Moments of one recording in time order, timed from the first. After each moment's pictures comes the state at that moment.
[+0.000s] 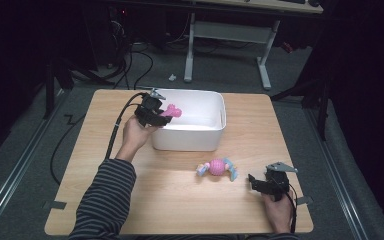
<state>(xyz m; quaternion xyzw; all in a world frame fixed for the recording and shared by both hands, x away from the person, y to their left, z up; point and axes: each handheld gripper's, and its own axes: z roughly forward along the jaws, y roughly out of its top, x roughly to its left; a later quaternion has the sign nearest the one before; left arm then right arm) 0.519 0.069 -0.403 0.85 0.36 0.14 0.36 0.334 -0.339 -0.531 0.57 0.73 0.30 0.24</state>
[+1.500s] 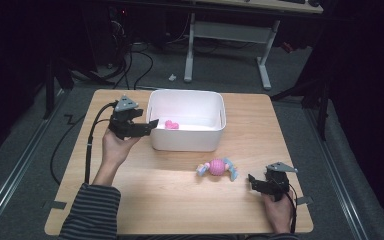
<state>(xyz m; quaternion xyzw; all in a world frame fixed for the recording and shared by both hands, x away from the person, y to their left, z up) 0.443 0.133 -0.378 0.78 0.37 0.19 0.46 0.334 -0.339 -0.531 0.57 0.73 0.30 0.24</state>
